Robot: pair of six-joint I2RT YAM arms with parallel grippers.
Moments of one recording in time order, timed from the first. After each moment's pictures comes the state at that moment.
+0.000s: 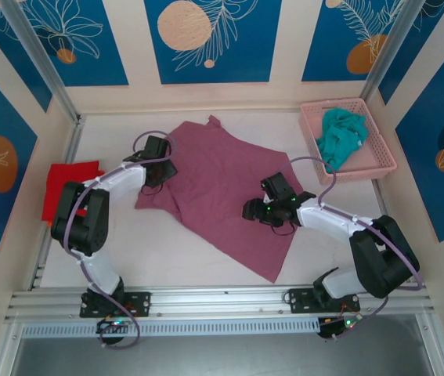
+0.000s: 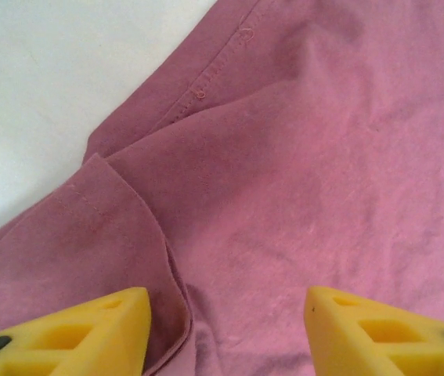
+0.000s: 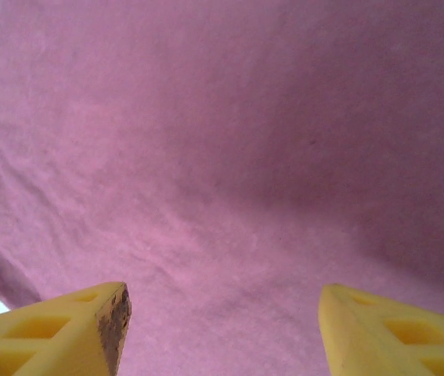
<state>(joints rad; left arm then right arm) -0.32 1.79 1.16 -0.40 -0.13 -0.84 0.52 1.40 0.72 -0.39 -0.19 0.71</state>
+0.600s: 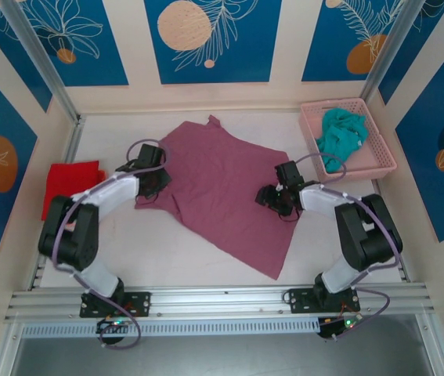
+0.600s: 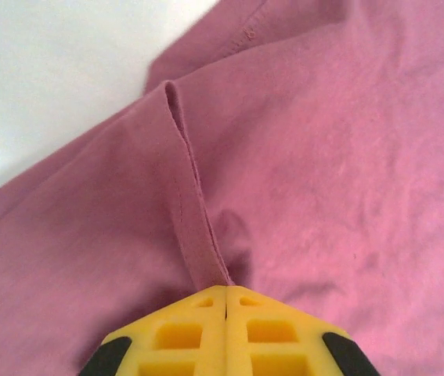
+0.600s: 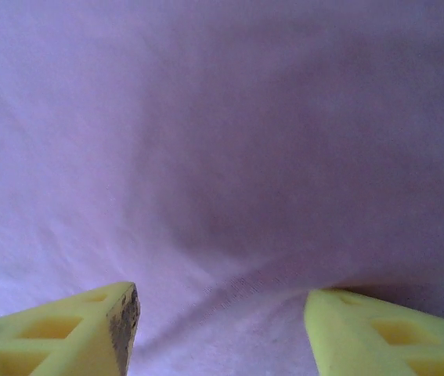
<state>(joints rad) -0.32 1.58 1.00 -0.42 -0.11 -0.89 0.31 1.62 0.82 -0.29 -0.19 0.72</state>
